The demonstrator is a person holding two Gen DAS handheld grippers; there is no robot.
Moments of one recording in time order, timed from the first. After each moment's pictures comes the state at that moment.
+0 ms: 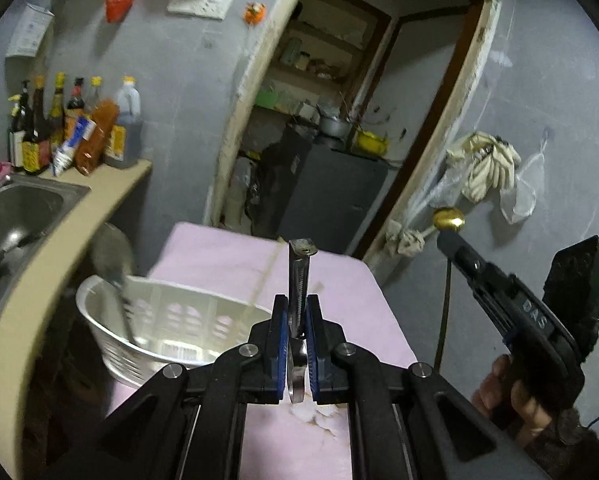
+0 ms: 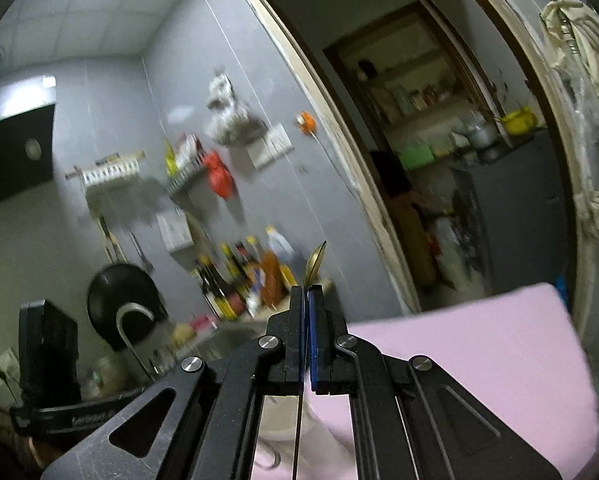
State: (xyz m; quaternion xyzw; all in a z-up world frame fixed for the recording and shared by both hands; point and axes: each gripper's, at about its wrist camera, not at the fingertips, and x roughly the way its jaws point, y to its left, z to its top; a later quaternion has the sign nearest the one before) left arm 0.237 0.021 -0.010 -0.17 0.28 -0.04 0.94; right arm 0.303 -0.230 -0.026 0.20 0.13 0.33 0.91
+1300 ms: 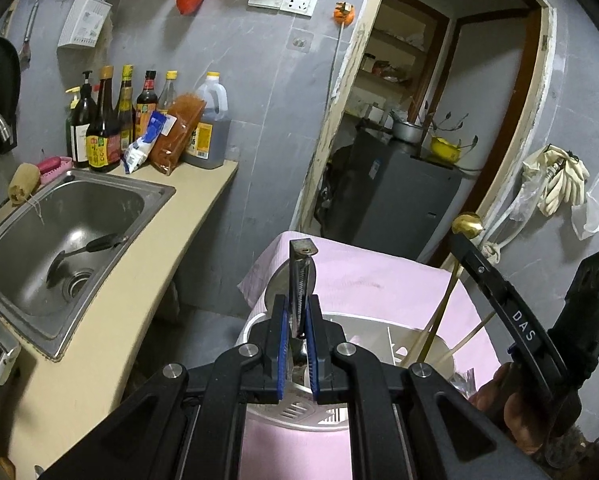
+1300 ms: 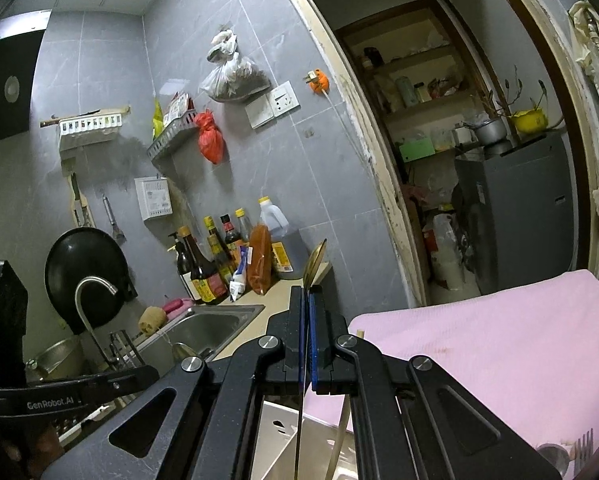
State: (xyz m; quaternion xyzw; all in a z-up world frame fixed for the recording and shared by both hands) left arm 0.261 0.118 -0.045 -0.16 0.30 0.06 0.94; right arm 0.337 -0.110 -0.076 0.15 0.15 0.30 0.93
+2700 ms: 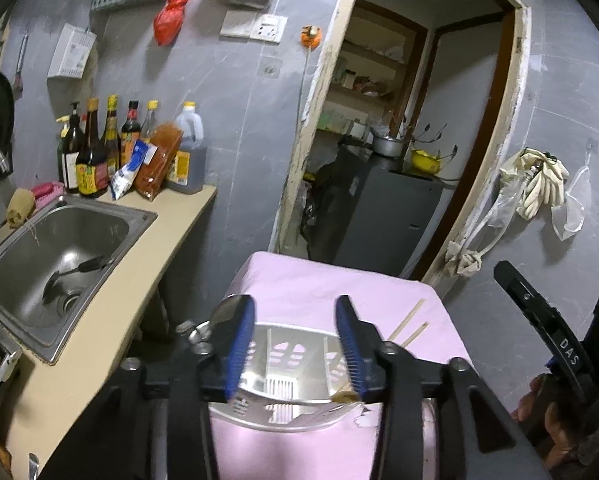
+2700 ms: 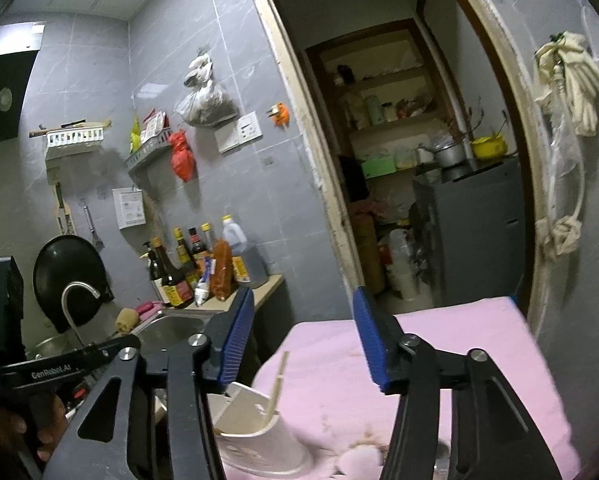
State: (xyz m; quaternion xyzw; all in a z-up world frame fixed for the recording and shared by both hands) left arm 0.243 0.069 -0.007 -0.14 0.26 0.05 0.95; right arm 0.287 -0.213 -0.024 0.13 0.14 0.23 0.95
